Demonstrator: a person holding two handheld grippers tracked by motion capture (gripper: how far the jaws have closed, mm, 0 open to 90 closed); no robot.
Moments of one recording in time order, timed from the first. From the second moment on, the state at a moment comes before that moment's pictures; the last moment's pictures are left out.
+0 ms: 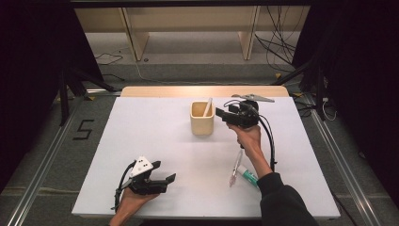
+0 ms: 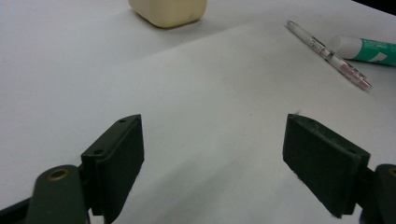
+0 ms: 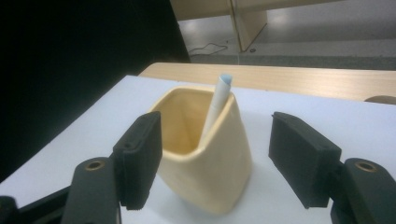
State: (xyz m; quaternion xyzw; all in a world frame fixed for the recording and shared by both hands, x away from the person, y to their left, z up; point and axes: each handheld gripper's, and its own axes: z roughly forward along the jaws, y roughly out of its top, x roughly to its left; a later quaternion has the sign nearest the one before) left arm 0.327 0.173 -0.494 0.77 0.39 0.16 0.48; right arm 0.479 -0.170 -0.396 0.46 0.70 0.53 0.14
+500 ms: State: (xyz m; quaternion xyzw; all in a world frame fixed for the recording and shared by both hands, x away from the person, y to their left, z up) left arm 0.327 0.176 -0.493 0.76 0.40 0.16 0.49; right arm 0.428 -0.202 -0.399 0.41 0.75 0.50 0.14
